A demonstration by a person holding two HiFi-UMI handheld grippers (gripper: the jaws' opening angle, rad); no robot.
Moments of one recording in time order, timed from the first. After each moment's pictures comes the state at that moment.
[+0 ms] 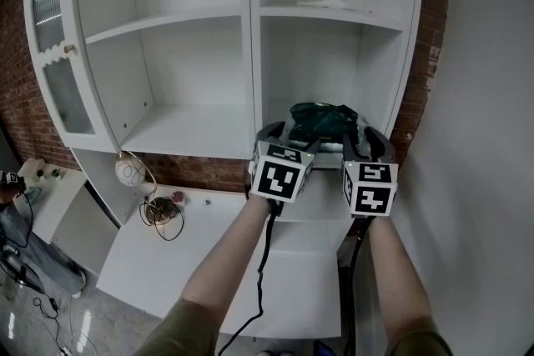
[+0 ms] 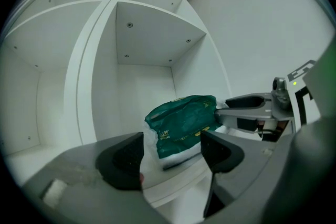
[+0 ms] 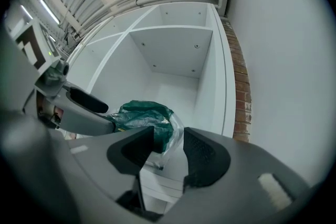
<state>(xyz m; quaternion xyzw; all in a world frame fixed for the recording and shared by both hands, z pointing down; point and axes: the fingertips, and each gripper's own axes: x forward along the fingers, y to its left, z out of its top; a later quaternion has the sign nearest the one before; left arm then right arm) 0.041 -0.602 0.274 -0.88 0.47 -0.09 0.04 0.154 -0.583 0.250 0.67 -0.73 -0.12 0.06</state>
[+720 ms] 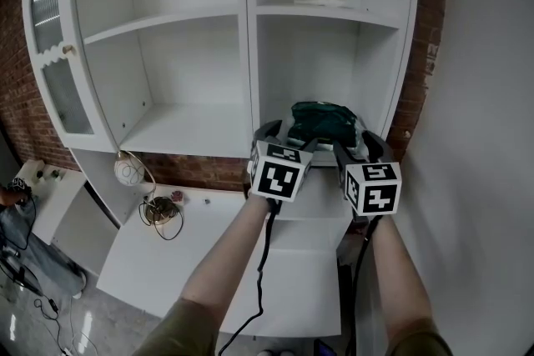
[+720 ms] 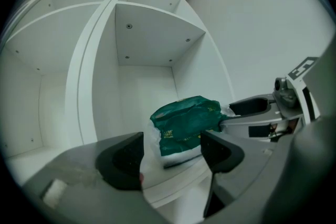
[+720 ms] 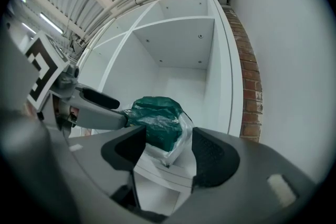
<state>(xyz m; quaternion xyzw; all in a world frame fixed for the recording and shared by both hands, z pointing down) 0.040 -0.606 0.277 -0.87 0.49 -0.08 0.04 0.146 -0.579 0.268 0.62 -0.78 -0.08 0.07</state>
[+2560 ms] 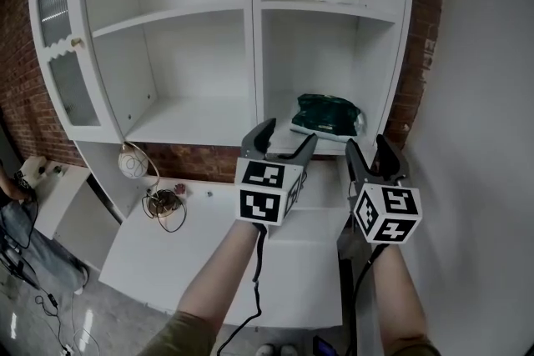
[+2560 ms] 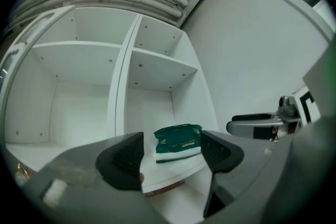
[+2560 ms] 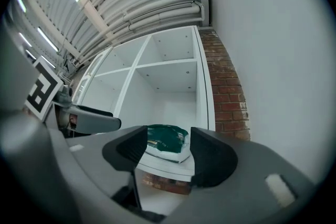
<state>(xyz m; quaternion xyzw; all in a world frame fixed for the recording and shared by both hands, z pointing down) 0.015 -0.525 0.237 -0.87 0.48 0.02 0.07 0.149 -0.488 0.234 0.63 -0.77 -0.11 -0.05</state>
